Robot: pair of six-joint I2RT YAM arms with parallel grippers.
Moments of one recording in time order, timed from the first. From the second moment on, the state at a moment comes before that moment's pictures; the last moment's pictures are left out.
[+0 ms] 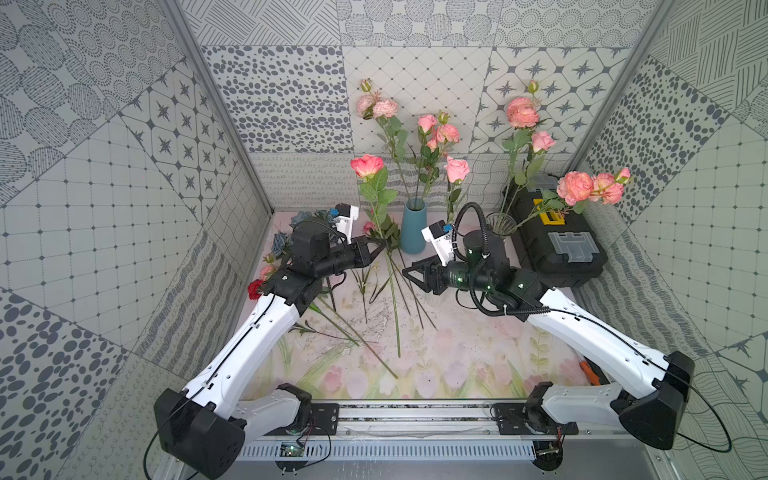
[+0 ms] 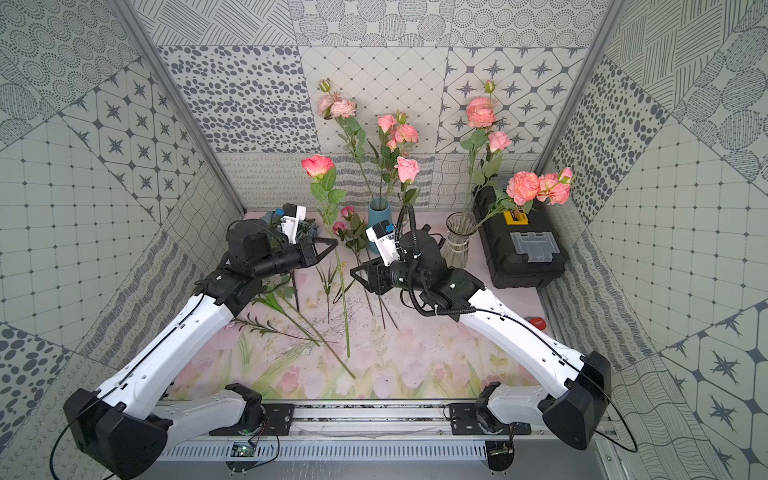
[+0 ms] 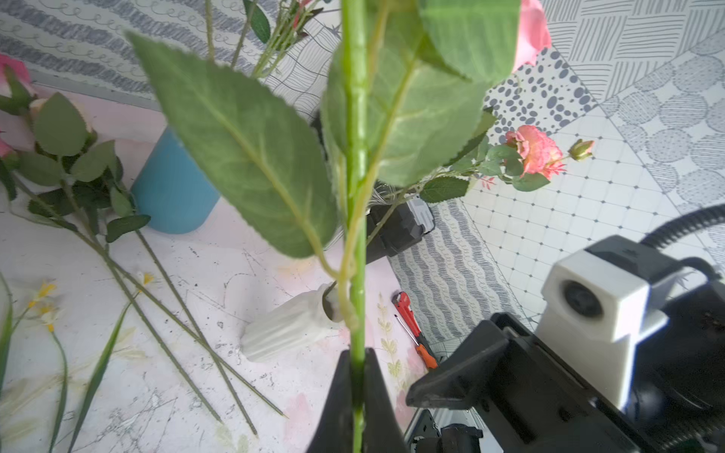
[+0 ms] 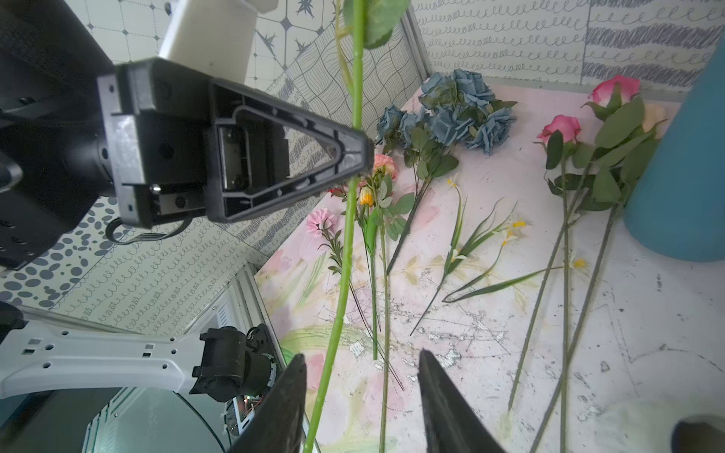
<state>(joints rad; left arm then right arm) -0.40 1.16 1.11 -0.22 0.59 -0.65 0.78 1.29 1.24 -0.34 -0.35 0.39</state>
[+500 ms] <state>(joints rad) -0.40 1.19 1.11 -0.13 0.74 -0.71 0.78 1.35 1.27 -0.30 -0.39 0.39</state>
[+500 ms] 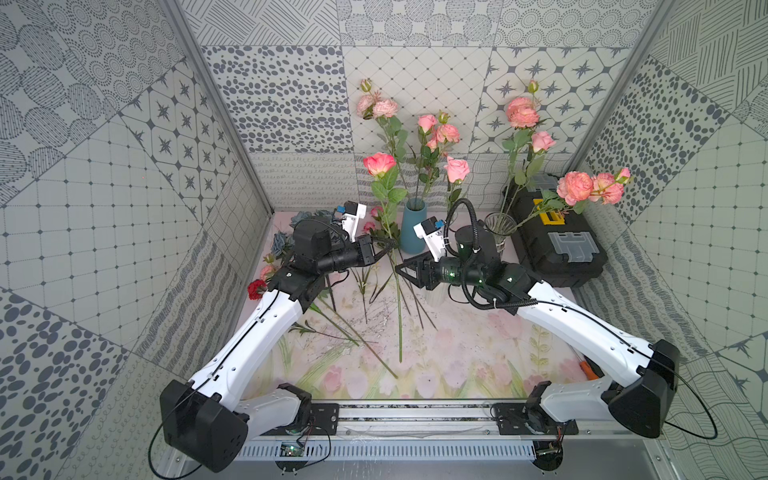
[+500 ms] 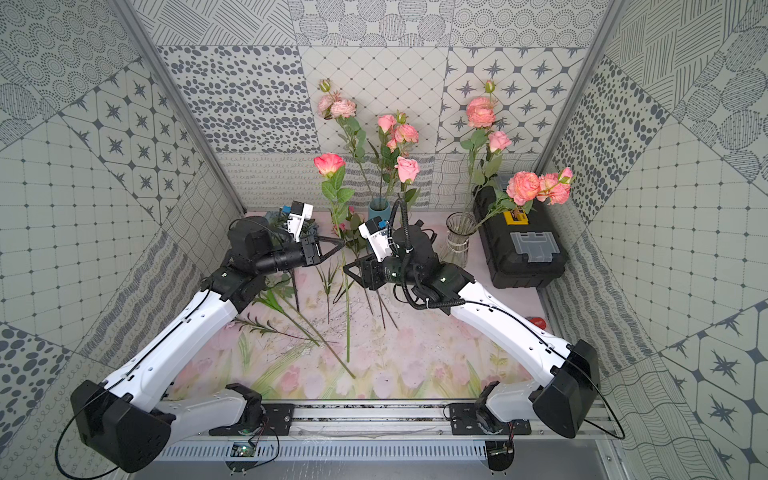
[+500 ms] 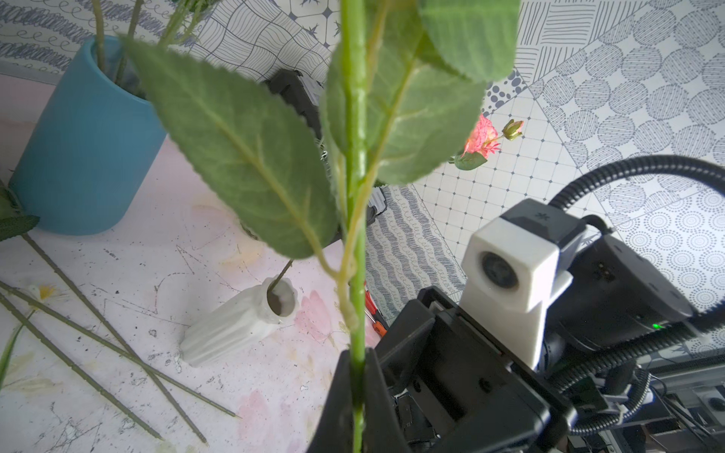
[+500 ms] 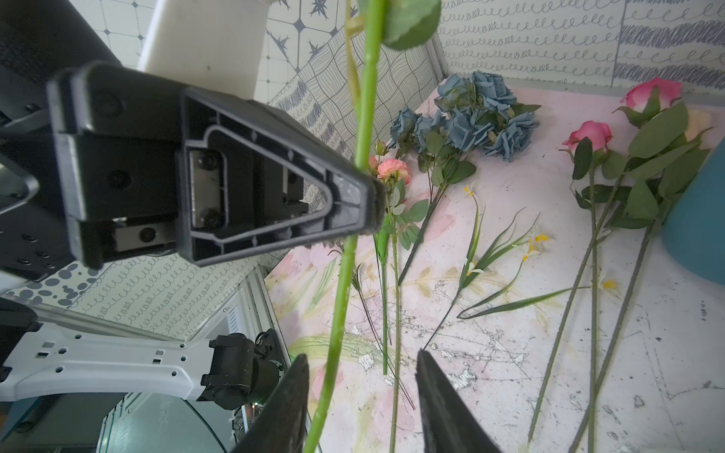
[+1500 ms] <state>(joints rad) -0.40 1.21 1.13 -0.08 0.77 -0.75 0.78 1.37 1.26 -0.26 -0.41 0.44</state>
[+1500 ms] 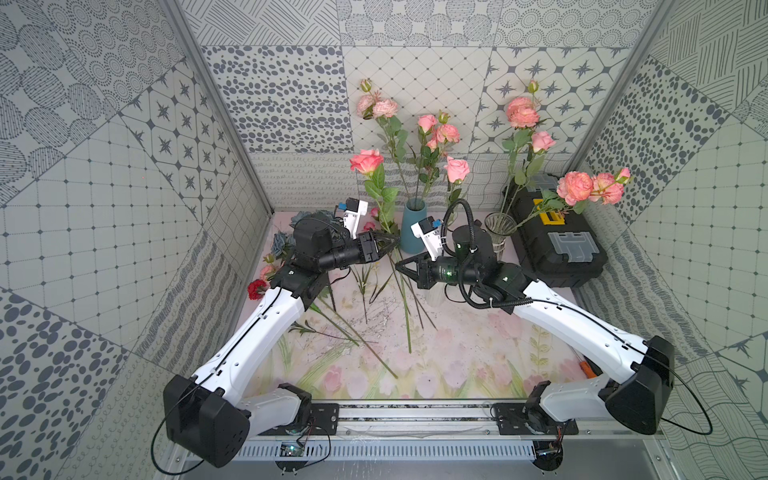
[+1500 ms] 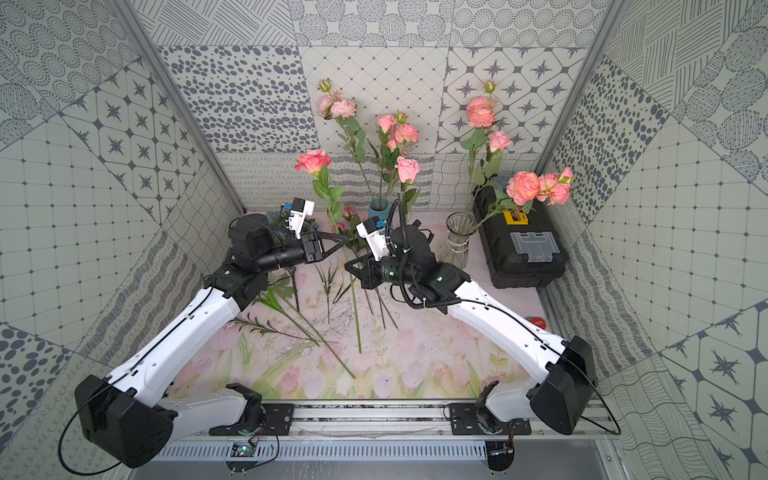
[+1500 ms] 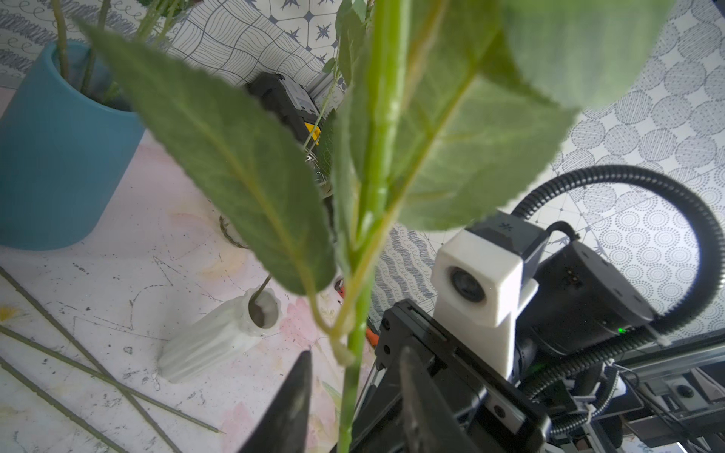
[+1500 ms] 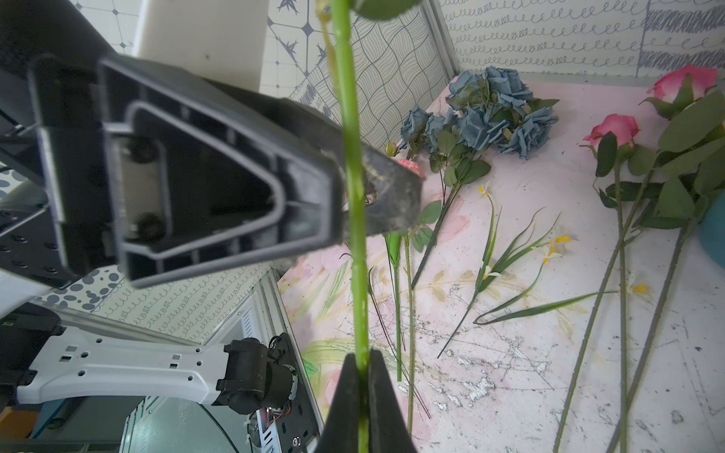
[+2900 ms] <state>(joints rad) -0.41 1.38 1.29 -0.65 0.32 -0.54 0.79 1.02 1.17 -0.23 0.13 0.20</state>
